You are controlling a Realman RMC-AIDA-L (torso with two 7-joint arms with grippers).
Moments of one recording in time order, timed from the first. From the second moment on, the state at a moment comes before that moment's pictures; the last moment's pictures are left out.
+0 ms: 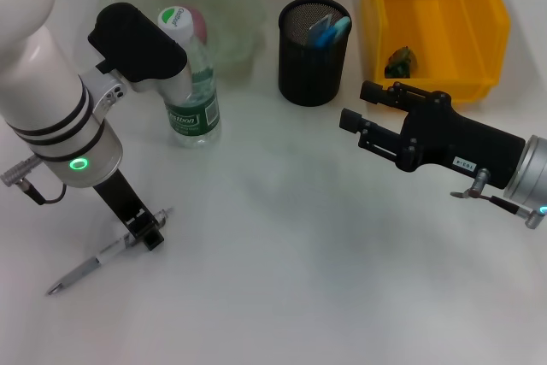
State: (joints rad) left arm -0.69 -2.08 1.57 1.15 2.74 1.57 -2.64; right arm 0.45 2.08 -1.04 -0.33 -1.34 -1.40 0.94
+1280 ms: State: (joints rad) left arm -0.69 -2.08 1.58 1.13 2.75 1.57 -2.64; right arm 0.46 2.08 -1.04 -0.33 -1.34 -1.40 0.94
